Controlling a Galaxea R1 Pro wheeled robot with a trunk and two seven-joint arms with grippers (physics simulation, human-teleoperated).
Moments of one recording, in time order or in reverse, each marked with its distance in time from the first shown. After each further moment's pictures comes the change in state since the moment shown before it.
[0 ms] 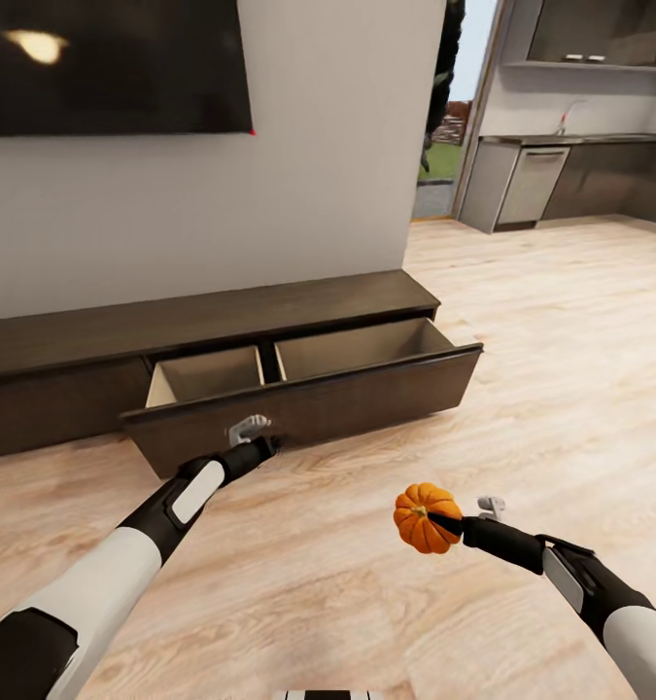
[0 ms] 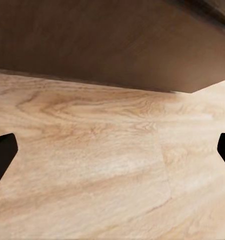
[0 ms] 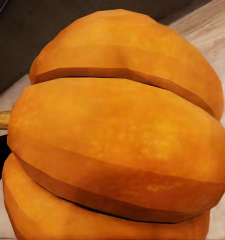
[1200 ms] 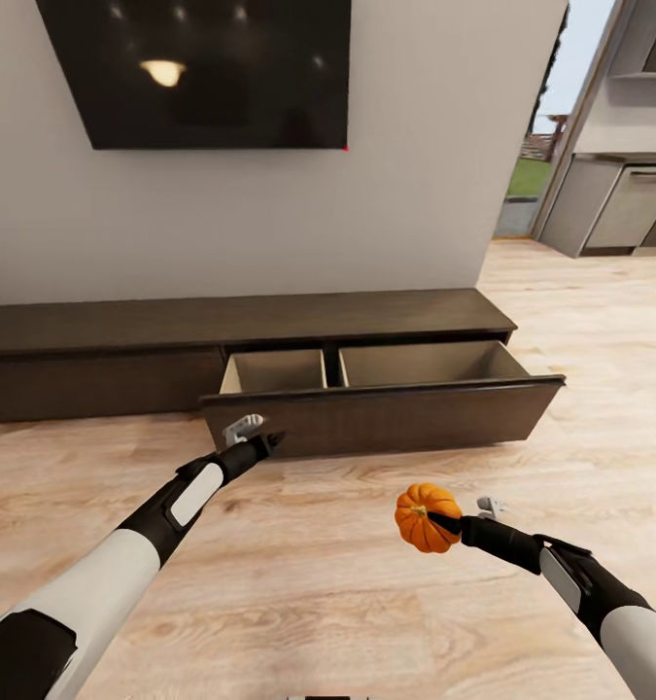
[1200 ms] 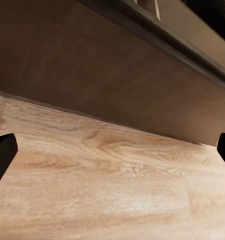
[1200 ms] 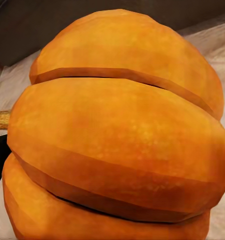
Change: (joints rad) left arm 0.005 0.005 -0.002 0.010 0.004 -0.063 -0.010; right arm 0.000 0.008 -0.002 0.001 -0.003 -0.001 -0.053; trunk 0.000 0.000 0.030
